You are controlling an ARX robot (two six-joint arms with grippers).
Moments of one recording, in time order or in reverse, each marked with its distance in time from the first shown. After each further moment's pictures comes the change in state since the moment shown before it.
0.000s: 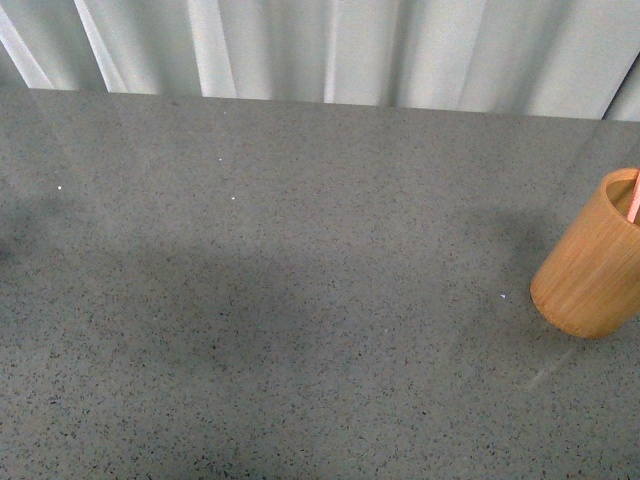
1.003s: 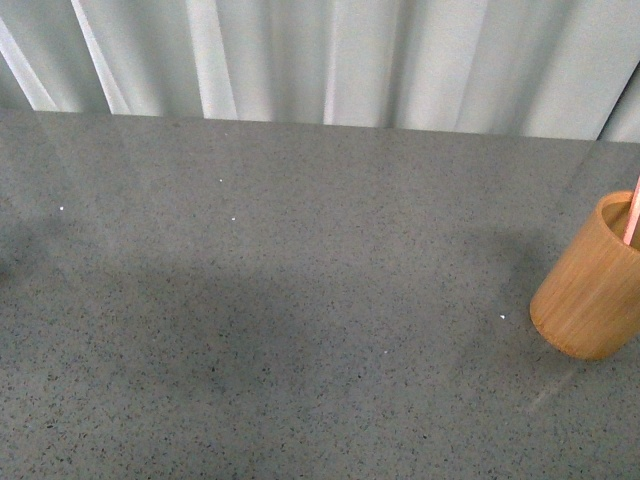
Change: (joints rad) left arm 0.000 0.000 0.000 0.000 0.000 0.000; right arm 0.000 0.000 0.000 0.000 0.000 0.000
